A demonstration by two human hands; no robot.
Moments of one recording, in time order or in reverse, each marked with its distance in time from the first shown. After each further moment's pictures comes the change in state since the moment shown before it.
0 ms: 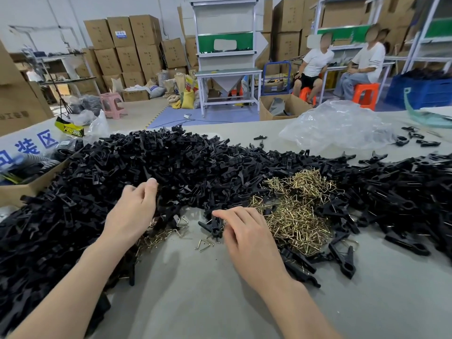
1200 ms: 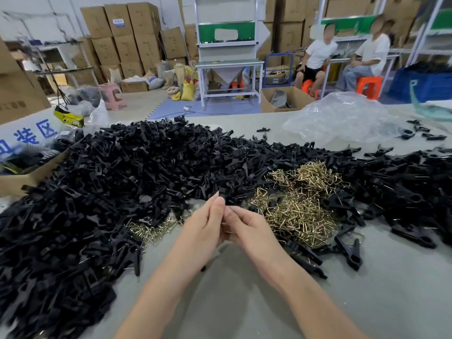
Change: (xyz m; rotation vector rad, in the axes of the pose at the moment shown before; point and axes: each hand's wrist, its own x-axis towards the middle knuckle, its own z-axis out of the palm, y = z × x) left_hand -0.085 0.077 0.050 -0.546 -0.277 0.094; right_hand 0.007 -0.008 0.003 1.222 -0.229 0.473
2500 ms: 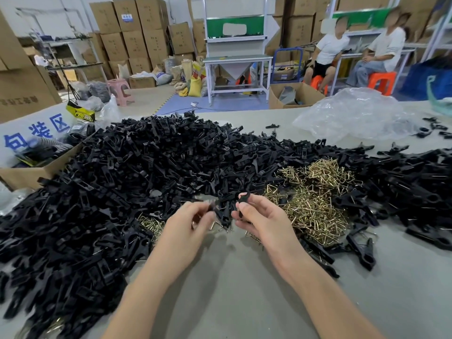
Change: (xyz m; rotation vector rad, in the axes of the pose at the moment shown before) left_hand -0.006 -0.033 -0.040 0.320 0.090 0.127; right_hand 0.004 -0.003 -0.006 0.068 0.225 0.070
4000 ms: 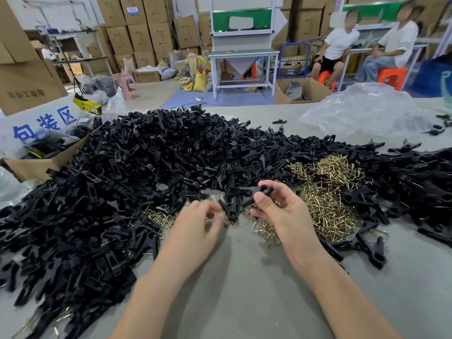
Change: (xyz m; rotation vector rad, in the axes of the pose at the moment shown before) left_hand -0.005 0.002 0.006 0.169 -0.054 -0.058; right_hand 0.002 -0.006 -0.010 0.057 -0.007 -0.164
